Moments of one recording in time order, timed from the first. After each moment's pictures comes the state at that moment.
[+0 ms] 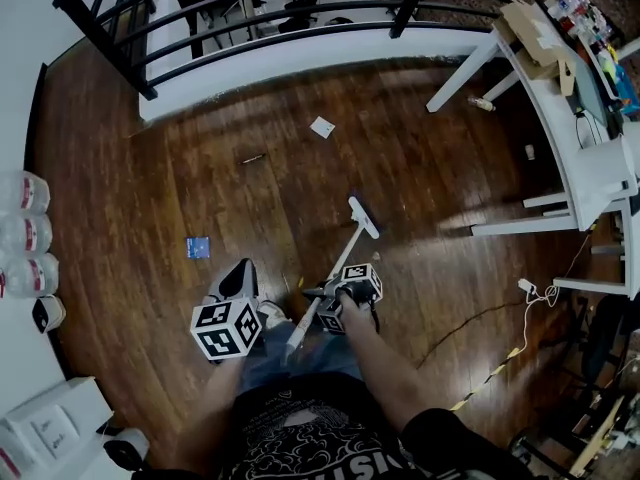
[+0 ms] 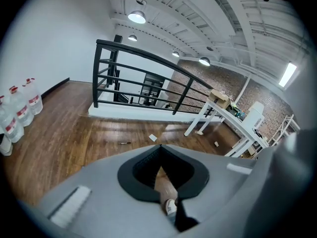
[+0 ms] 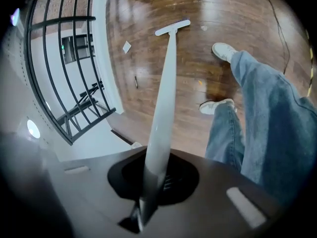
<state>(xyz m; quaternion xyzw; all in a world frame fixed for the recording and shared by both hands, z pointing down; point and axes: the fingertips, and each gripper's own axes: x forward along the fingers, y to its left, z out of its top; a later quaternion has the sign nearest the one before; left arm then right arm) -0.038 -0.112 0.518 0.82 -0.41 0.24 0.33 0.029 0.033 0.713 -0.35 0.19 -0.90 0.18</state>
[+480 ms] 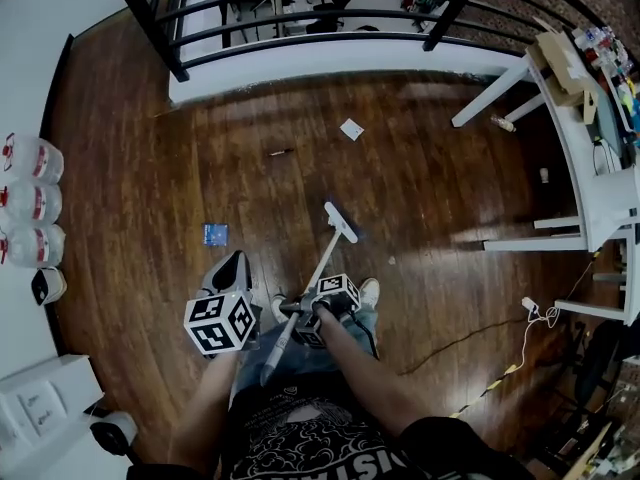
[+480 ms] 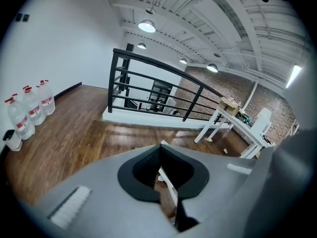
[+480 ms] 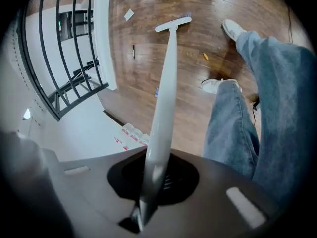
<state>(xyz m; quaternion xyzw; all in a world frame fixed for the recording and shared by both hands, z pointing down) -0.141 -0.134 0.508 0.80 -0.46 0.21 0.32 -0.125 0.033 0.695 -0.28 0.23 -0.93 0.11</state>
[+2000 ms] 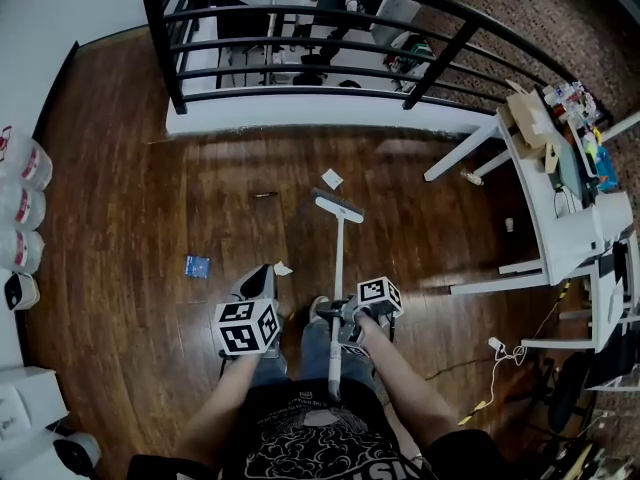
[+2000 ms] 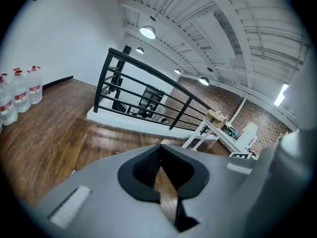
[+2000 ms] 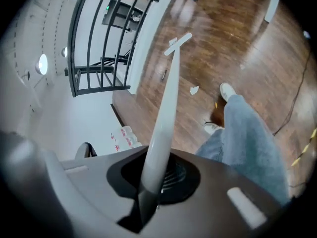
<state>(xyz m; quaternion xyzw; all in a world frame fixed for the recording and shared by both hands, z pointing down) -0.092 -0.130 0.482 0.83 -0.41 0.14 0.35 0.006 0.004 0.597 -0.39 0.39 -0.84 0.03</state>
